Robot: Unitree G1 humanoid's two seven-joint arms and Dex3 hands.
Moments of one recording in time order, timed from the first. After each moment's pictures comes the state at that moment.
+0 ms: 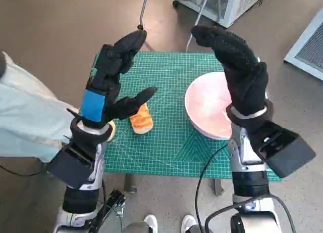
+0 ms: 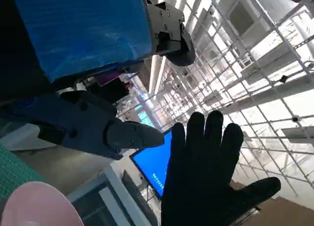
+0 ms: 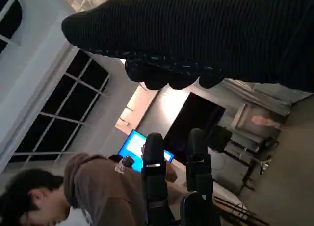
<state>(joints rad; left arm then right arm) -0.49 0.16 0.01 0.03 -0.03 -0.43 -0.18 -0.73 -0.08 -0.06 0.38 0.24 -0.69 0.40</state>
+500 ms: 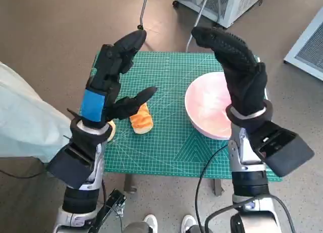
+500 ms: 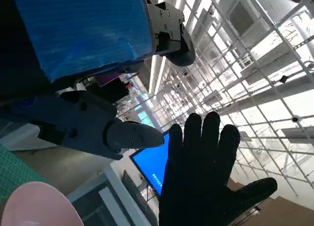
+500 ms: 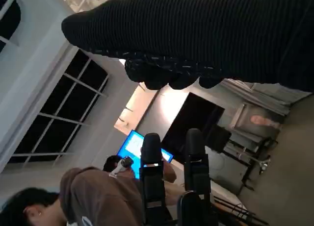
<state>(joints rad) -0.49 0.16 0.01 0.03 -0.04 -0.43 -0.18 -0.73 -0.08 -0.06 0.39 0.24 -0.70 0.40</state>
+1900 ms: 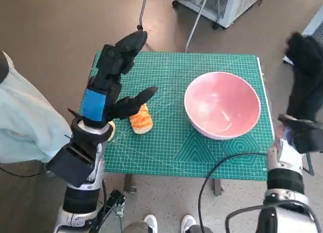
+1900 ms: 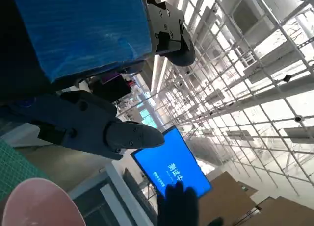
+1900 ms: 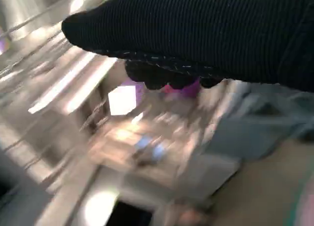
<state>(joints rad) -0.49 0.15 0.01 0.03 -0.04 -0.42 -0.18 -0.77 -0.32 -0.32 1.02 0.10 -0.90 0.05</state>
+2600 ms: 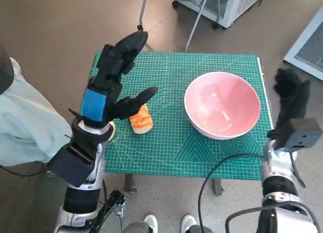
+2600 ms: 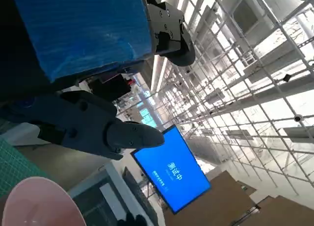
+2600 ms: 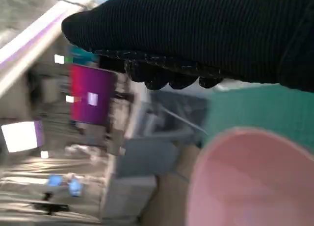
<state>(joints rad) -0.48 0.16 0.01 0.03 -0.04 -0.42 -0.19 -0.76 -0.25 -0.34 1.26 0.11 -0.74 -0.03</state>
